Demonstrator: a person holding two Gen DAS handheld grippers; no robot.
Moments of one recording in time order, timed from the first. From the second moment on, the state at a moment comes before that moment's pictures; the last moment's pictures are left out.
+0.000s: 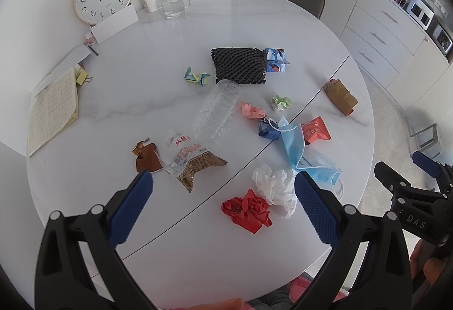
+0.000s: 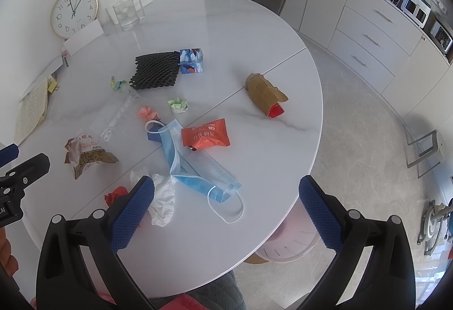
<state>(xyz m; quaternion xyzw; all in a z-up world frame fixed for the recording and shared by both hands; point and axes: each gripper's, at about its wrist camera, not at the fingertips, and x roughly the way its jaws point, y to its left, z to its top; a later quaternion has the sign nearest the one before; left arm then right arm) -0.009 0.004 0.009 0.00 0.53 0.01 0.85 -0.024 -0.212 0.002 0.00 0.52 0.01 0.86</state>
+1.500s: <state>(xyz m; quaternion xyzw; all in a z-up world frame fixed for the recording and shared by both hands) -0.004 0.017 -0.010 0.00 0.52 -0.02 0.86 -0.017 -0.197 -0.009 -0.02 0.52 0.02 0.86</state>
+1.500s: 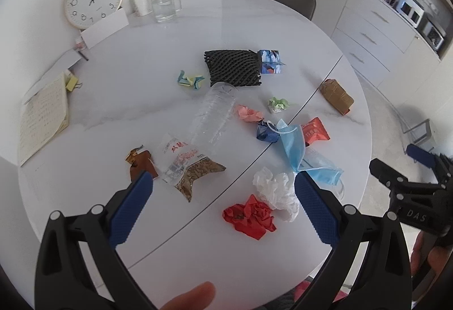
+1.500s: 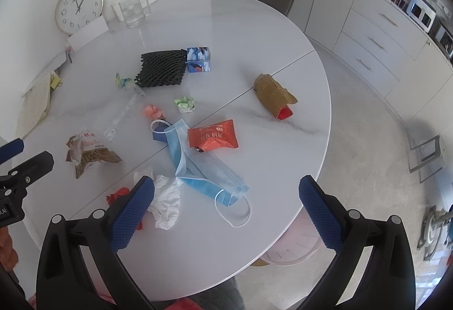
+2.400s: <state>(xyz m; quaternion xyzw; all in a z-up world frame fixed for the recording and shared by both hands) 0.041 0.072 -0.121 -0.06 0.58 -0.09 0.81 -0.001 -0.146 -0.079 0.02 0.54 0.08 0.84</state>
